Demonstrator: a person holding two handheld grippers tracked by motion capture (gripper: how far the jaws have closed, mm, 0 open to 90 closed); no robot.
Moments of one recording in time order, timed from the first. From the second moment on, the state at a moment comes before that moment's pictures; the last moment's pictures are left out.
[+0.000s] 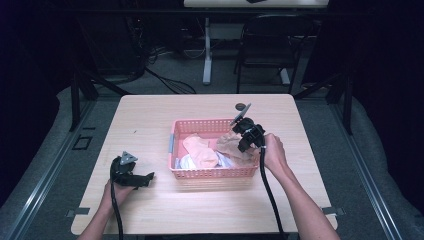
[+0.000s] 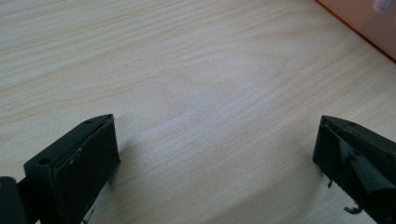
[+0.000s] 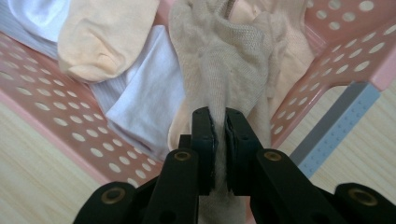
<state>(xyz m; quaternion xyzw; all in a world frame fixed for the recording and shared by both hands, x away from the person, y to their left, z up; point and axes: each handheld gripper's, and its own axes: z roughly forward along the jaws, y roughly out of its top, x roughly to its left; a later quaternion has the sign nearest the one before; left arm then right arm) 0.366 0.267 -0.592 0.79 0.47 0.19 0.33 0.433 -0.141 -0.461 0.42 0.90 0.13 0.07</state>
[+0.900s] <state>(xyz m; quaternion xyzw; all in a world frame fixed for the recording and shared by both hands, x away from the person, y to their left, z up) 0.366 0.267 -0.592 0.79 0.47 0.19 0.33 0.443 -0.136 -0.390 0.40 0.91 0.09 0.06</state>
